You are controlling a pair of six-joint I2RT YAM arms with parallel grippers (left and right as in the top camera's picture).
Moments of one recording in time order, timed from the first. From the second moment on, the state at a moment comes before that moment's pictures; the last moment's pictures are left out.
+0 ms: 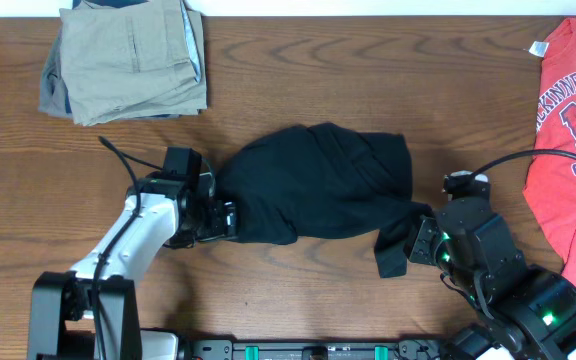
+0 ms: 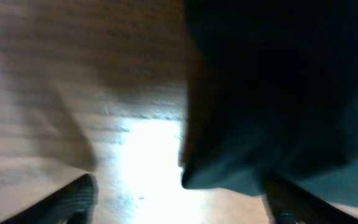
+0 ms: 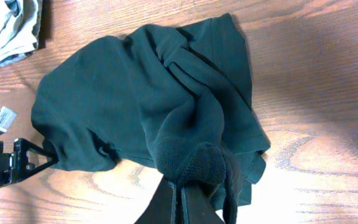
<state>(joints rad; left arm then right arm) -0.12 1.52 0.76 -0.74 0.20 -0.26 0.60 0.80 0.96 -1.01 0.20 0.74</state>
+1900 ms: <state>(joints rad) -0.22 0.71 1.15 -1.28 0.08 -0.34 0.60 0.80 1.07 -1.03 0.22 0.74</state>
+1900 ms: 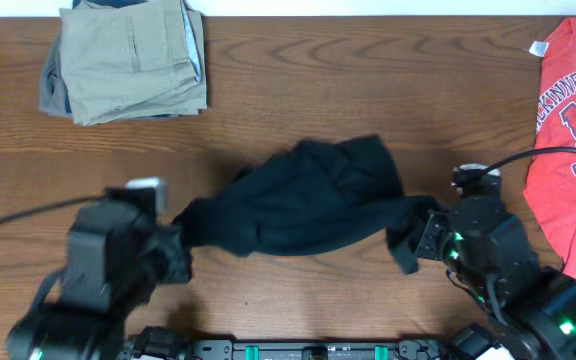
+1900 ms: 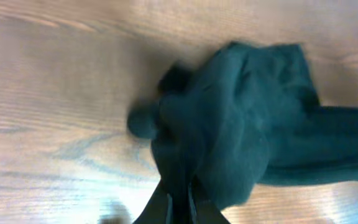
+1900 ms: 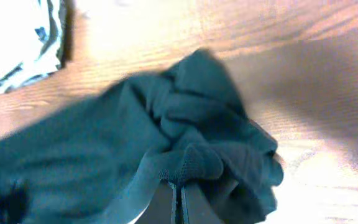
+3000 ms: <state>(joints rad) -0.22 0.66 1.92 -1.50 -0.07 -0.45 0.60 0.78 1.56 -1.32 0.50 0.74</state>
